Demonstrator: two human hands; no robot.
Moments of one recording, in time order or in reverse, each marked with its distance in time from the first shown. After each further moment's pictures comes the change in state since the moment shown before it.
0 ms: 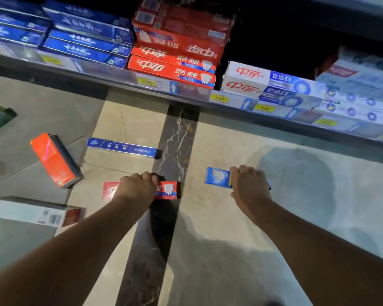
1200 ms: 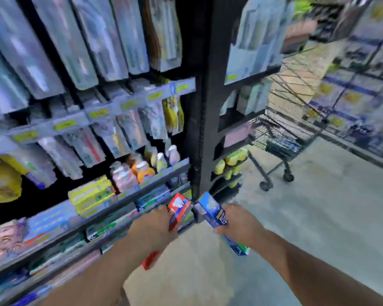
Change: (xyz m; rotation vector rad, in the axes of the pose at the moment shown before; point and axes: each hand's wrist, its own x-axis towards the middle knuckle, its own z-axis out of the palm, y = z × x) left_hand -0.677 0.086 -0.703 -0.148 0.431 0.547; right_hand -0.672 0.347 -0.578 0.904 0.216 0.659
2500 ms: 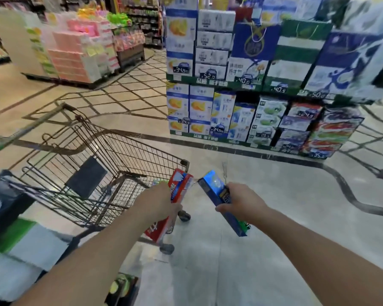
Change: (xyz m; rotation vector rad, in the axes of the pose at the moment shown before) left_hand 0.472 0.671 -0.179 0.088 -0.166 0.644; right_hand 0.190 0.543 -0.427 0.223 0.423 0.647
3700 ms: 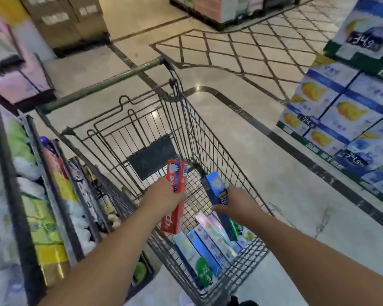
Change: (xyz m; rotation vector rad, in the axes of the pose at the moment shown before) left_hand 0.343 -0.237 -0.027 -0.508 0.248 -0.712; right_hand 0.448 -0.190 0.122 -0.051 -0.510 -0.416
